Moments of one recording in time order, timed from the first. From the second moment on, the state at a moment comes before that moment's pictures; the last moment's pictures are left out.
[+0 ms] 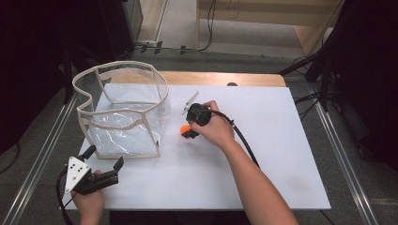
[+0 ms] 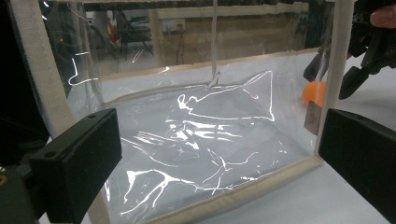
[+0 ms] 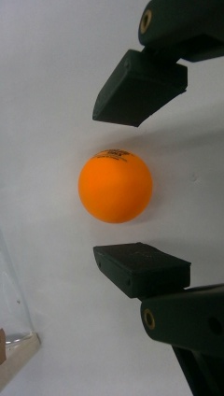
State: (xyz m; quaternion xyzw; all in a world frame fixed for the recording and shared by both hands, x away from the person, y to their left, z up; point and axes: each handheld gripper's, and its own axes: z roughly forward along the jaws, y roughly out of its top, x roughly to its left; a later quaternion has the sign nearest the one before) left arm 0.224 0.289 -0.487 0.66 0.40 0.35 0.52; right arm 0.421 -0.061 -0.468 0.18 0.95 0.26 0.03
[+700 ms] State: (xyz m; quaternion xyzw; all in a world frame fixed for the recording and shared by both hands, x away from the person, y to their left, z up) left arm 0.224 0.289 -0.487 0.66 0.40 0.35 0.52; right arm 0.423 -0.051 -0.480 0.19 0.95 0.24 0.03
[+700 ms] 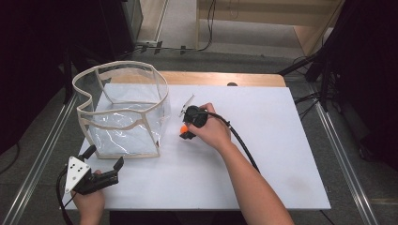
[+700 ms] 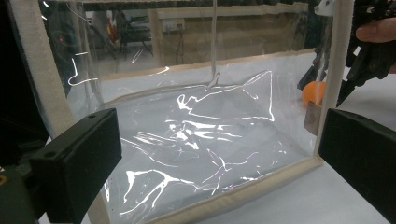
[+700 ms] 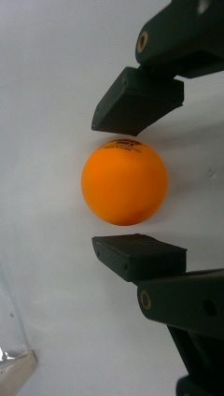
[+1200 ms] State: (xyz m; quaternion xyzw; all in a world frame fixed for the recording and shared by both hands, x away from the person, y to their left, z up) left arm 0.224 0.290 -0.487 0.66 0.40 0.35 0.52; right arm 0.426 -0.051 -0.483 0.21 0.95 0.24 0.03
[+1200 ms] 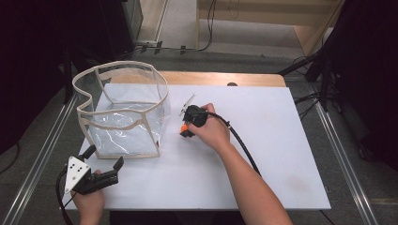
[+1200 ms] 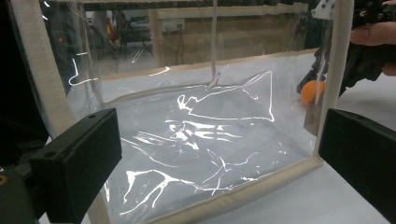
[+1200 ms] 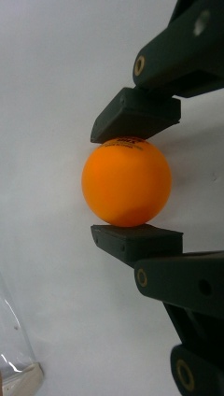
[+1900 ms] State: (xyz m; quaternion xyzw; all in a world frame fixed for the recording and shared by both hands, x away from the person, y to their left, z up) left arm 0.224 0.289 -0.487 0.66 0.40 0.35 0.52; right arm 0.427 -0.064 -0.467 0.20 0.94 0.27 0.01
